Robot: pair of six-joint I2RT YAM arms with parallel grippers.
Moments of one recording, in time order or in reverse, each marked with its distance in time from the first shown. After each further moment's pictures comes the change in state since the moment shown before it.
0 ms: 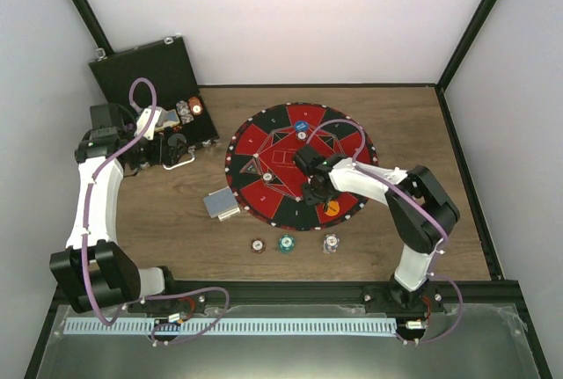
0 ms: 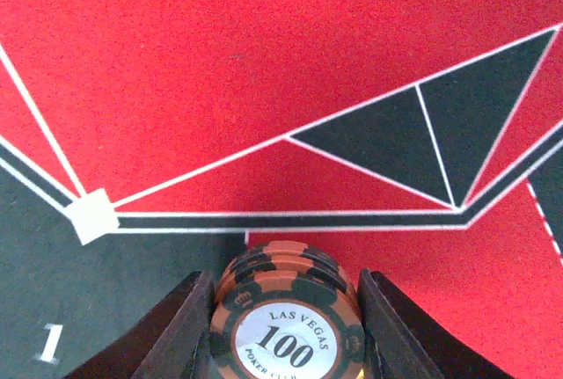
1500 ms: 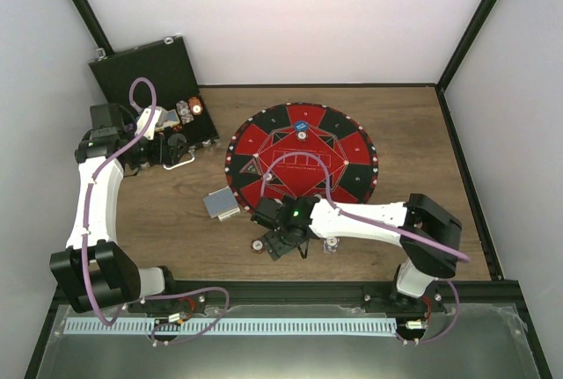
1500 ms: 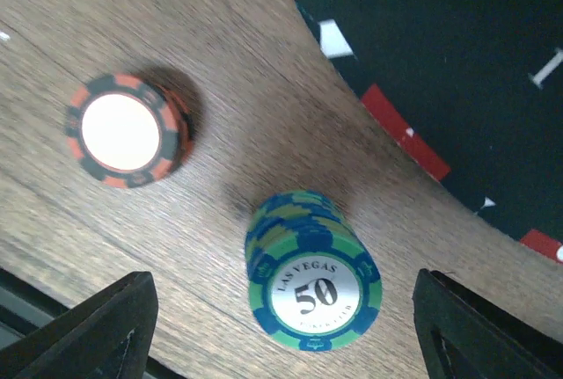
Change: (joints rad) left arm 0.000 -0.002 0.000 0.000 0.016 -0.002; right arm 0.481 -0.105 0.005 -0.083 -0.060 0.203
